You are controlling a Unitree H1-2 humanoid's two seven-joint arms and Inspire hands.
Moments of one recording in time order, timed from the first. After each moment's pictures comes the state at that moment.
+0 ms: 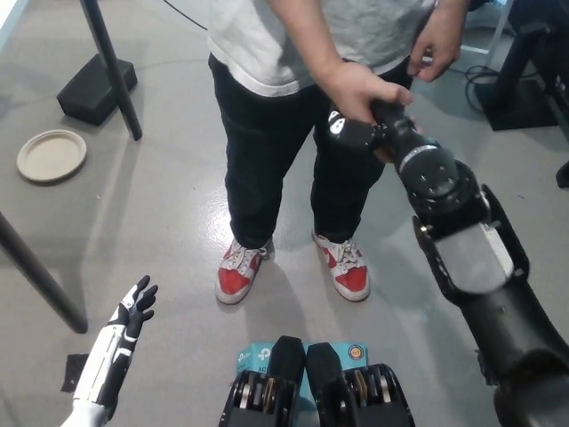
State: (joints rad) left_arm 0.05 0.19 0.01 -0.02 0.07 -0.13 -0.08; right_arm -0.93 -0.05 0.15 0.67 -0.24 0.29 0.03
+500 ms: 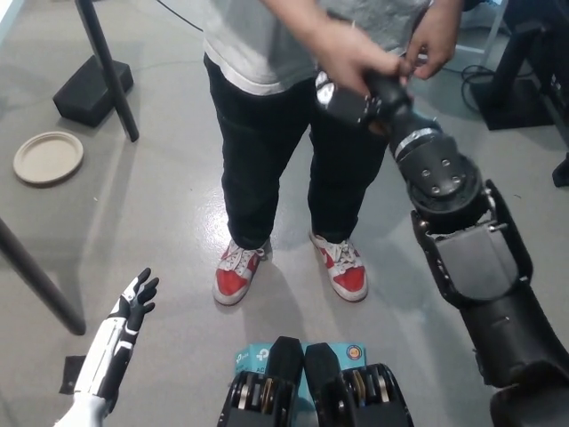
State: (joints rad) left_arm 0.03 0.19 0.01 -0.02 0.08 -0.13 -0.08; right_arm -0.86 -0.04 0.15 0.28 -0.24 0.25 0.03
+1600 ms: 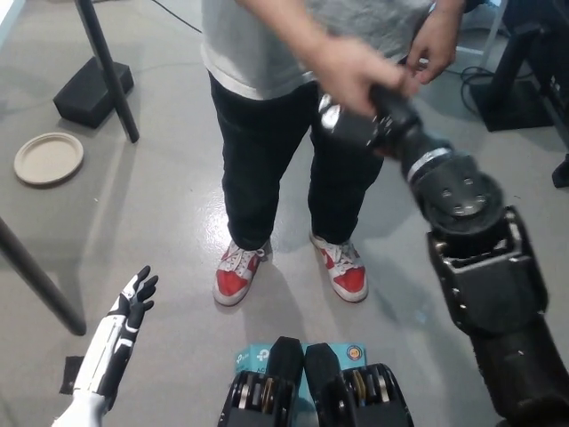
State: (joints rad) left_arm 0.03 0.19 0.01 -0.02 0.09 -0.12 -0.08; right_arm -0.79 -0.03 0.13 0.30 -0.20 0.38 0.14
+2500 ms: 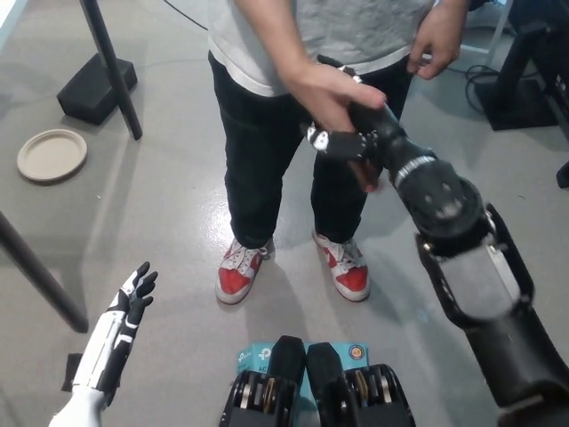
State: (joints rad) left_arm 0.02 0.20 0.01 -0.03 0.09 -0.12 -0.08; right_arm -0.77 -0.07 0.18 0.34 -0.24 0.21 0.11
